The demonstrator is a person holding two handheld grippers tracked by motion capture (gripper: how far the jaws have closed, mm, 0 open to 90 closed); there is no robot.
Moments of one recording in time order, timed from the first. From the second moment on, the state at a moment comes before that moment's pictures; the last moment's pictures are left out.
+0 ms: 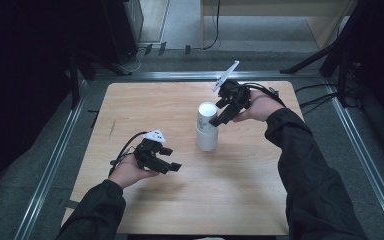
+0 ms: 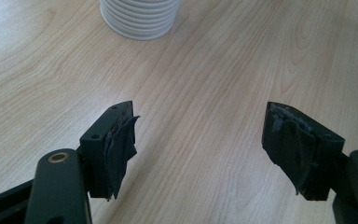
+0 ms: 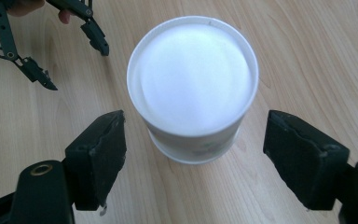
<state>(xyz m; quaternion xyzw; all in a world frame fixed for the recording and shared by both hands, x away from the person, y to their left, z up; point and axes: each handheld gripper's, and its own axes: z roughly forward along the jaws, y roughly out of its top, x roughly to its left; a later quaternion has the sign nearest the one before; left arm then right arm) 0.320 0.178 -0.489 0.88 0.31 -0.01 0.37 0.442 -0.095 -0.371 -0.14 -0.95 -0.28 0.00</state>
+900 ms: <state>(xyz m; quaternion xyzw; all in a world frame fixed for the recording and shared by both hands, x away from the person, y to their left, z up) 0.319 0.176 -0.490 0.88 0.31 -0.01 0.37 0.443 -0.073 -0.371 -0.13 -0.96 -0.26 -0.01</state>
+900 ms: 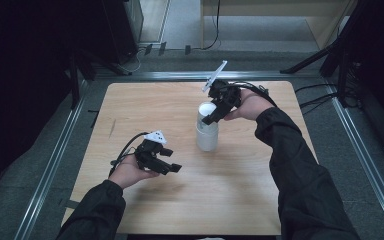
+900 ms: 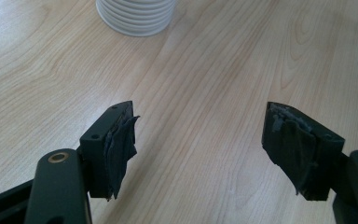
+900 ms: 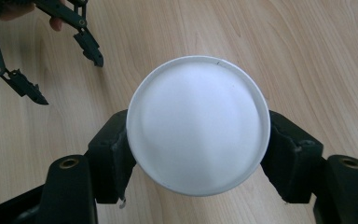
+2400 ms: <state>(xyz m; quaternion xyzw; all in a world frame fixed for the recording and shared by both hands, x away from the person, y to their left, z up) 0.318 0.179 -0.491 0.87 0.31 -0.02 0.37 0.410 -0.093 -0.279 -0.14 -0.95 -0.29 -0.02</state>
